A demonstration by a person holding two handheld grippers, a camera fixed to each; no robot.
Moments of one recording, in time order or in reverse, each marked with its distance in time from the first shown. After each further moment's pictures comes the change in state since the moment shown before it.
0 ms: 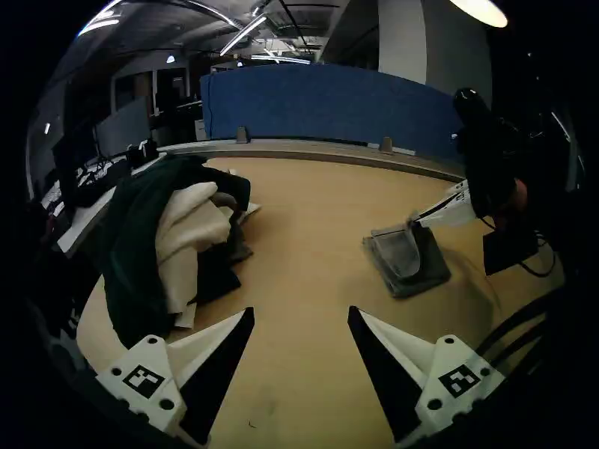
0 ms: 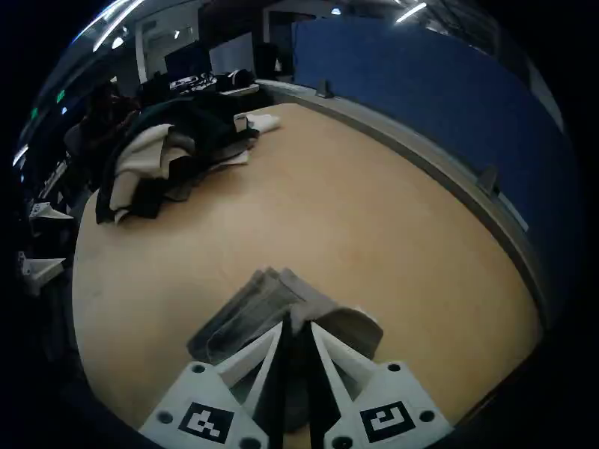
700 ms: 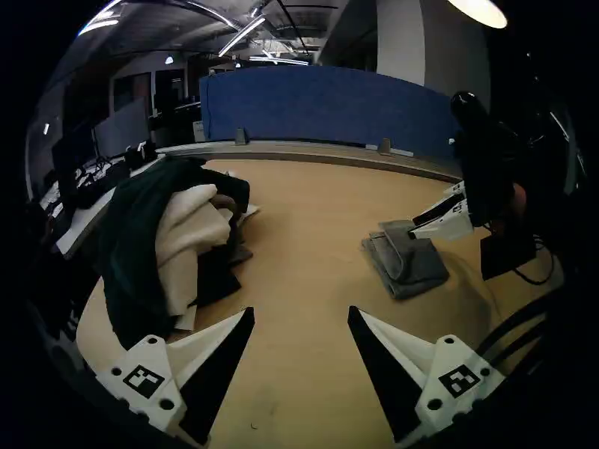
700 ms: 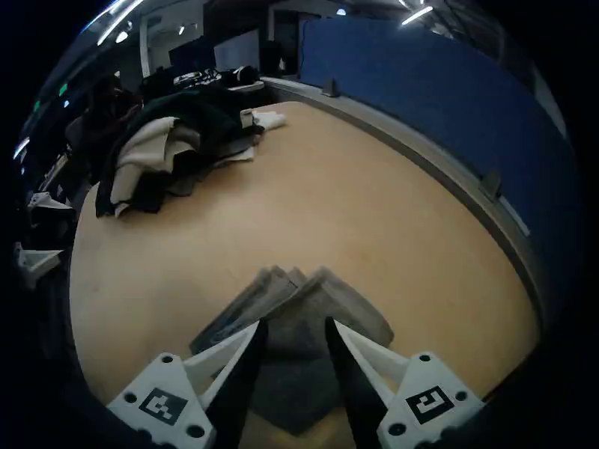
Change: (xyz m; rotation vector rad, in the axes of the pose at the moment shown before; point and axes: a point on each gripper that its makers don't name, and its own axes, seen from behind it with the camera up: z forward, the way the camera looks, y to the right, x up) left arm 0.003 -0.002 -0.002 -0.010 0.007 0.004; right arm -0.004 -0.009 0.004 -0.010 -0.002 -0.028
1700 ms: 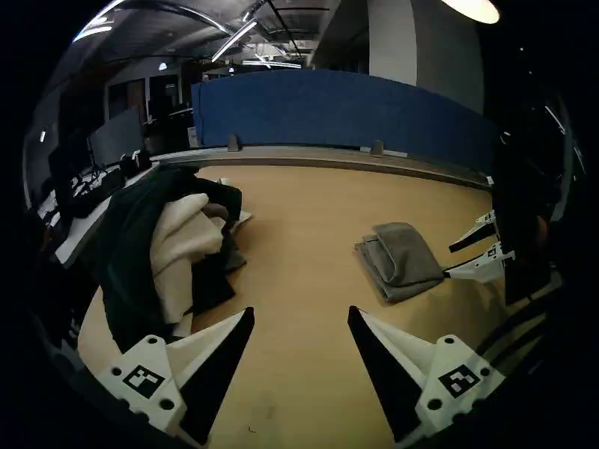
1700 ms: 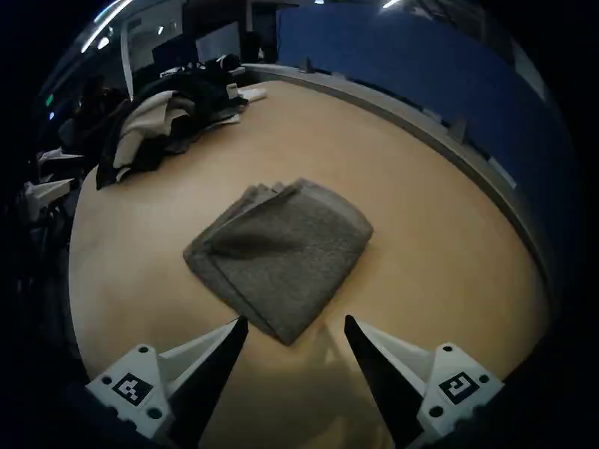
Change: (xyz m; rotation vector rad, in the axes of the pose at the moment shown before) left arm 0.006 0.007 0.000 -0.017 0.014 0.029; right arm -0.107 0.004 -0.053 -0.051 -0.059 0.079
